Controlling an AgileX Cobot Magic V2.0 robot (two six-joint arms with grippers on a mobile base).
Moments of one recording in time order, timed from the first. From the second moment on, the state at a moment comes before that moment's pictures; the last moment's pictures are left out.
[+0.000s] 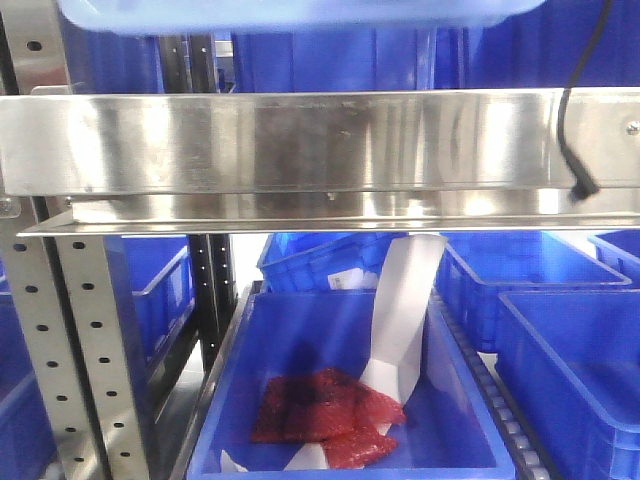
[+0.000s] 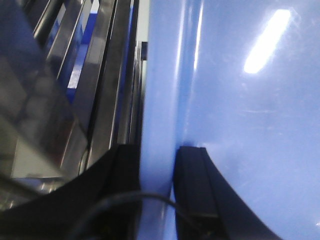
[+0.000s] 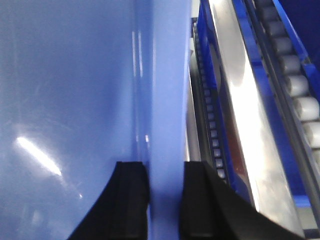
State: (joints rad) left arm -0.49 1.70 -1.76 0.36 0.83 -0.55; right arm 0.42 1.69 -1.79 -0.31 0.95 0.59
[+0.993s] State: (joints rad) left arm -0.42 1.79 -1.77 0.29 0.89 -0.56; right arm 0.42 1.79 -1.79 -0.33 0.93 0.59
